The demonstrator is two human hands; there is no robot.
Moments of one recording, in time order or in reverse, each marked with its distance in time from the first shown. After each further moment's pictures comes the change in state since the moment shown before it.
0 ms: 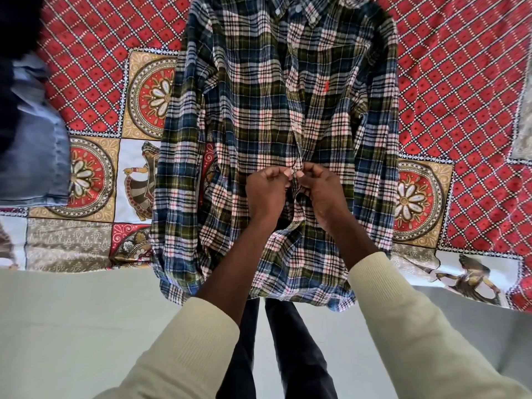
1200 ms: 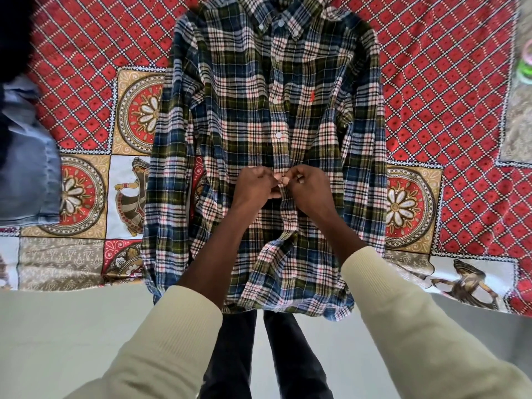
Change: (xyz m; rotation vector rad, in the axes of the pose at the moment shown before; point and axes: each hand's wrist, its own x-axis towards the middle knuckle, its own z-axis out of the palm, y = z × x) left_hand 0.031 0.019 -0.001 0.081 -0.237 -0.107; right_hand 0.011 -0.021 0.001 -0.650 0.072 -0.304
